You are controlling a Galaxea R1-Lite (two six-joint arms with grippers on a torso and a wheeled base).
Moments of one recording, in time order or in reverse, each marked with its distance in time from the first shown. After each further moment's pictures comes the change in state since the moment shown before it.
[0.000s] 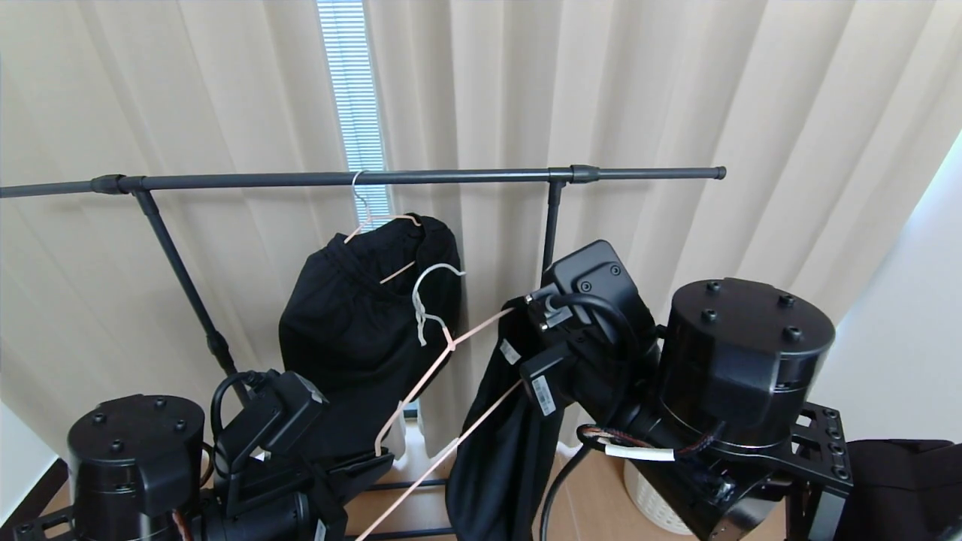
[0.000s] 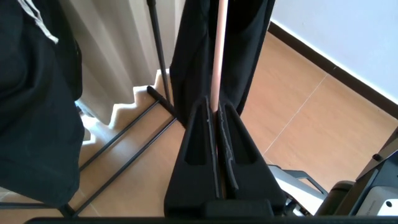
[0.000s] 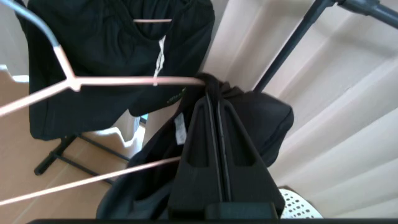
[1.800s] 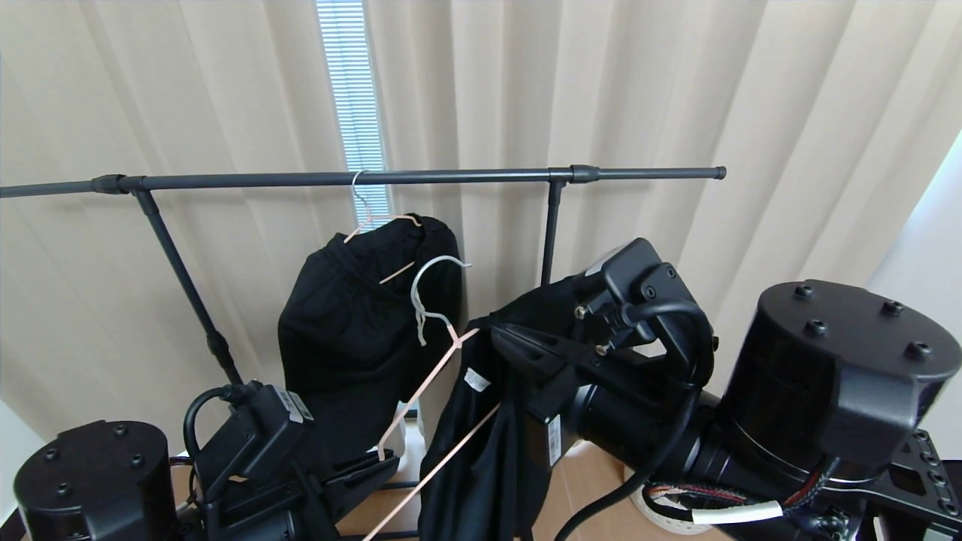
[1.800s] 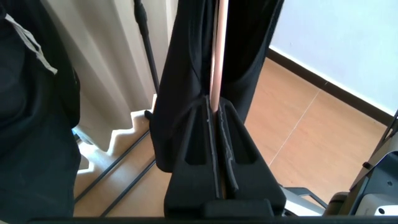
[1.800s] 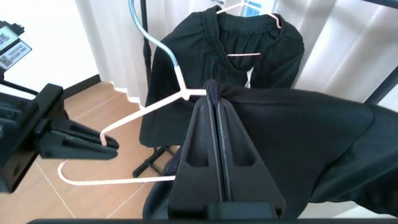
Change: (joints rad) left arm -0.048 -0.001 0.090 -0.203 -0.003 0.005; right arm 0.034 -0.093 0.063 0.013 0.331 0.160
